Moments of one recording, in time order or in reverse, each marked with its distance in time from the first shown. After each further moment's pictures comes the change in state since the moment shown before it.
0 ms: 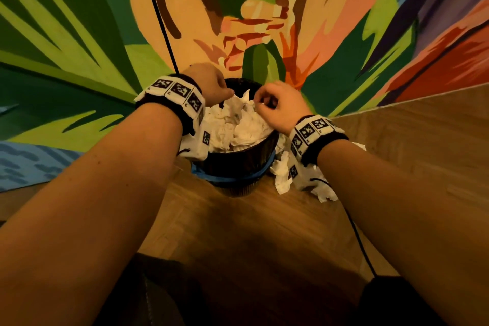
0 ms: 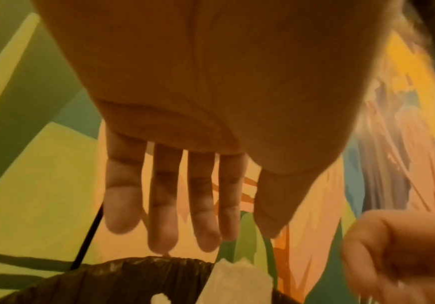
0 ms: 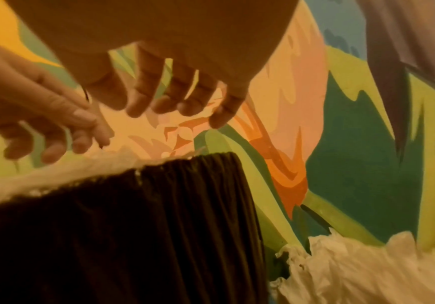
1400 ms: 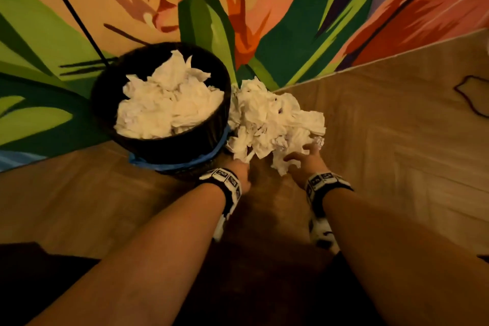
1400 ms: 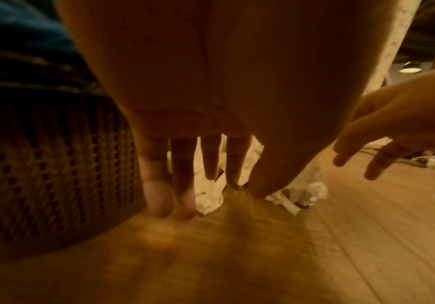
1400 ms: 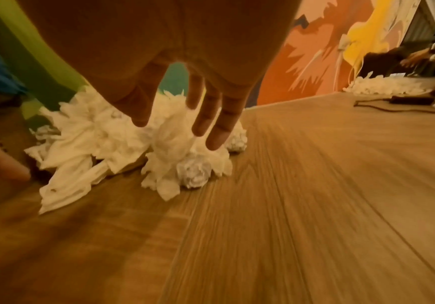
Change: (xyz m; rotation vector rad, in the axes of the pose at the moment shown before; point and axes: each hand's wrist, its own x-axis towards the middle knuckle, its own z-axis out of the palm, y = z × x) left_hand -0.047 0.106 0.269 -0.003 -0.658 0.166; right_hand -0.188 0.162 0.007 -0.251 -0.374 0.895
